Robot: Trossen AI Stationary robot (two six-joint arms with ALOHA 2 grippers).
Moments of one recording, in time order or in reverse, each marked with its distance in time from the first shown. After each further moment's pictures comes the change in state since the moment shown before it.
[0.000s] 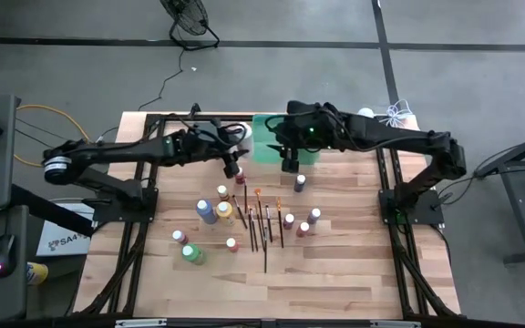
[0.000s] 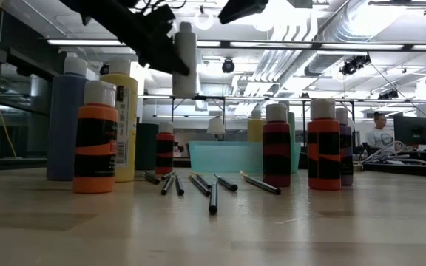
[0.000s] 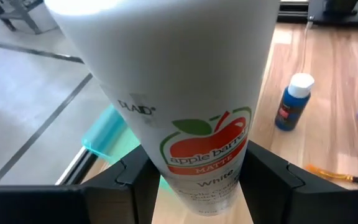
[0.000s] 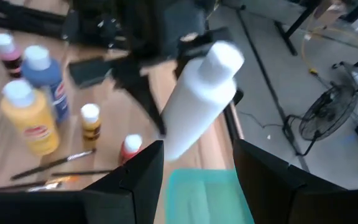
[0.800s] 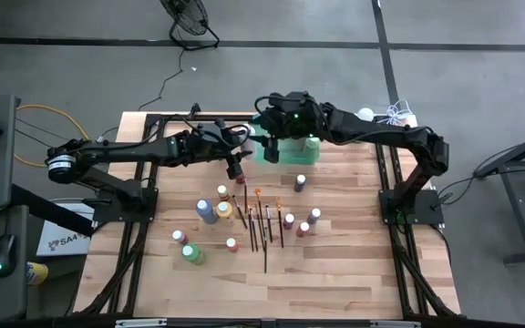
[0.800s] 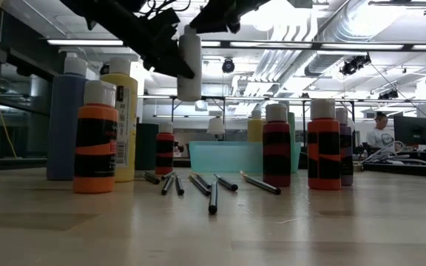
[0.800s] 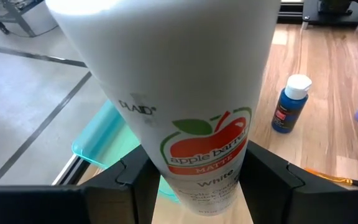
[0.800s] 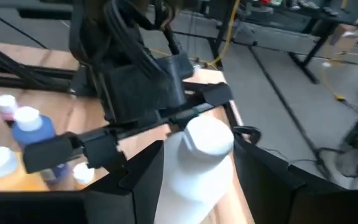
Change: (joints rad) left arm 0.000 0.031 0.000 0.033 0.015 0.007; right arm -0.104 0.133 -0.001 0.295 -0.228 0.041
